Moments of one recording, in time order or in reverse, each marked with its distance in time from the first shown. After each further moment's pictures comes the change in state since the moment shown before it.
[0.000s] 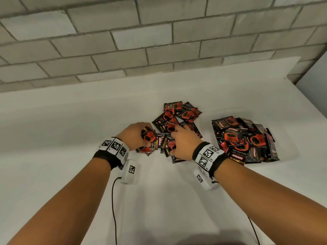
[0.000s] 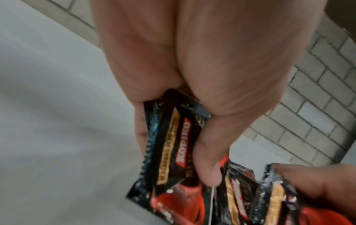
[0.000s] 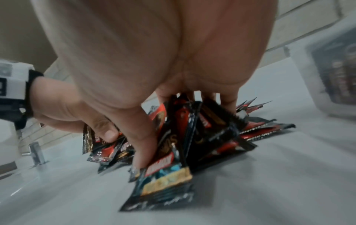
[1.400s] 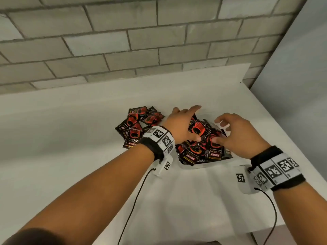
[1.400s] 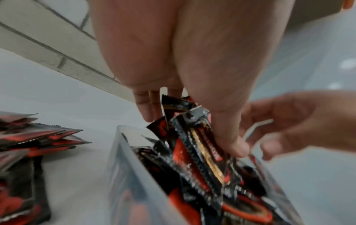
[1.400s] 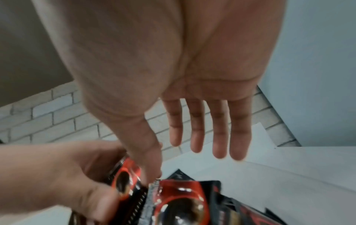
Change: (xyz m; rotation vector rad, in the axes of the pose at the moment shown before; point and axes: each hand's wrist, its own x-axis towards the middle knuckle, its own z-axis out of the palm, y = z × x) left_hand 0.071 0.244 0.078 0.164 -0.015 0.373; right_hand -0.161 0.184 -0.090 0.288 0.366 0.348
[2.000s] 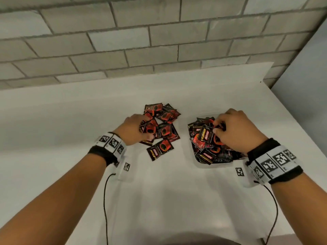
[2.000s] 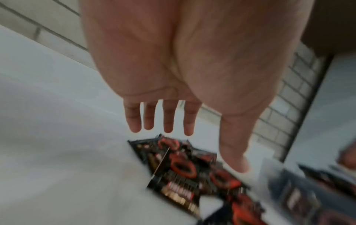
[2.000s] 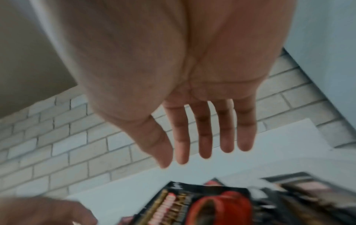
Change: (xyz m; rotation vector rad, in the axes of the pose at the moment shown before) left_hand -0.111 -0.153 -0.033 -0.080 0.004 -0.421; right_hand 0.024 -0.046 0.024 -0.191 -0.070 -0.109
